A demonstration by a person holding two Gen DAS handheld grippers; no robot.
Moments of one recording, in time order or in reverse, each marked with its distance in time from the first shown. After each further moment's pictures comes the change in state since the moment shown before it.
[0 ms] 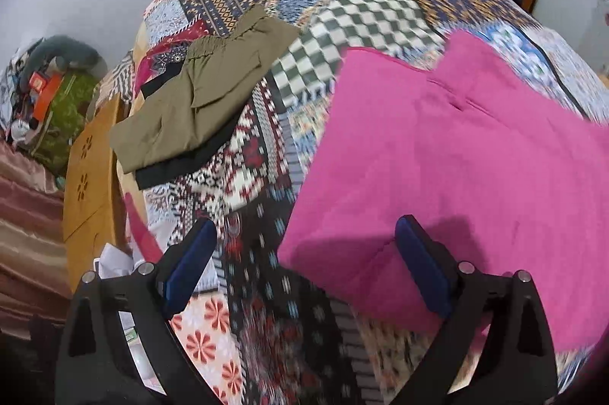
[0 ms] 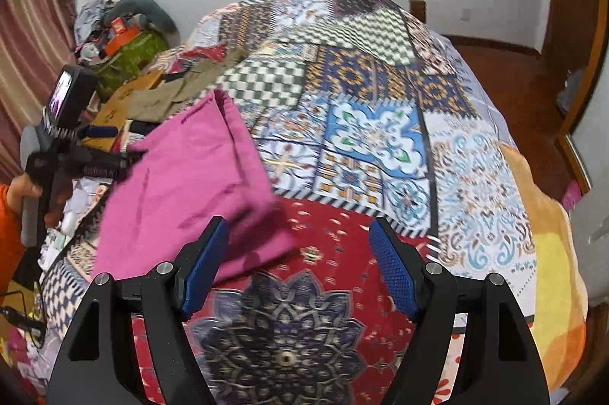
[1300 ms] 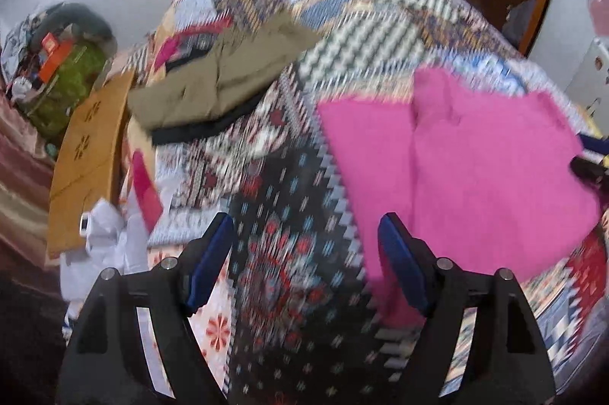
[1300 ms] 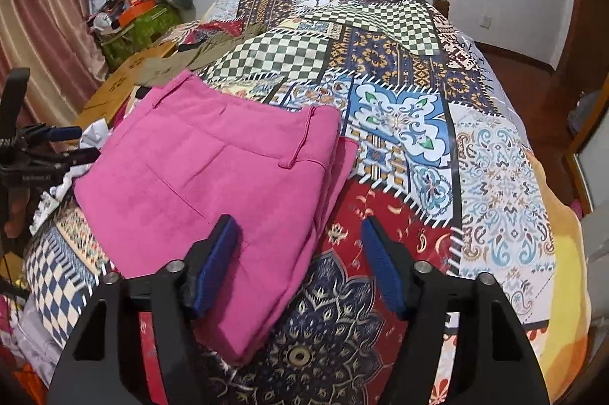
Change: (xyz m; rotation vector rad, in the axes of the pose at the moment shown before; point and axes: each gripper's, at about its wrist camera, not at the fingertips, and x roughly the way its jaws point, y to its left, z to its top) left arm -0.045 0.026 -0.044 -0.148 -0.116 -0.078; right arm 0.021 0.011 -0.019 -0.077 0.044 0.003
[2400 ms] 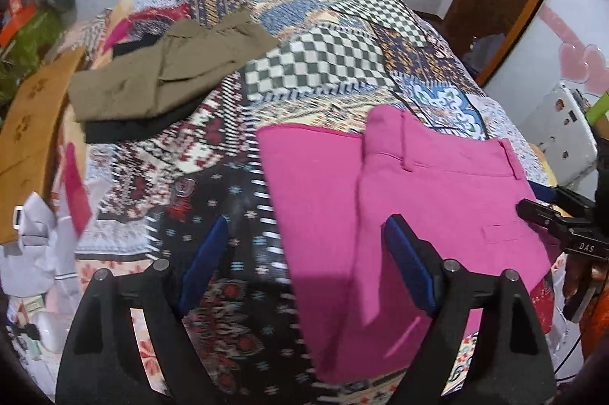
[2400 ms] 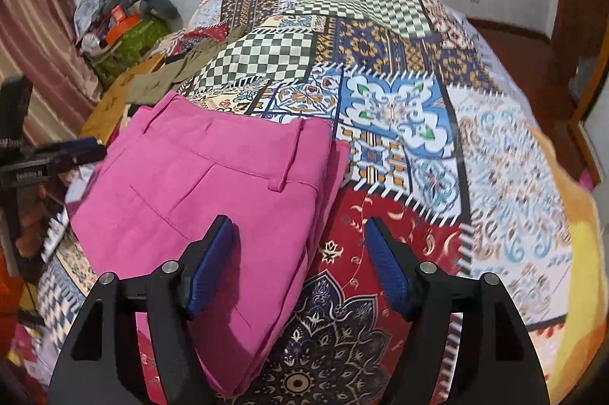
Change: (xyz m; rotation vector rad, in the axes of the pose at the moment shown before) left arm 0.031 -0.002 0.017 -0.115 0.034 -0.260; right arm 0.016 -0.018 0.008 0.120 0.028 0.043
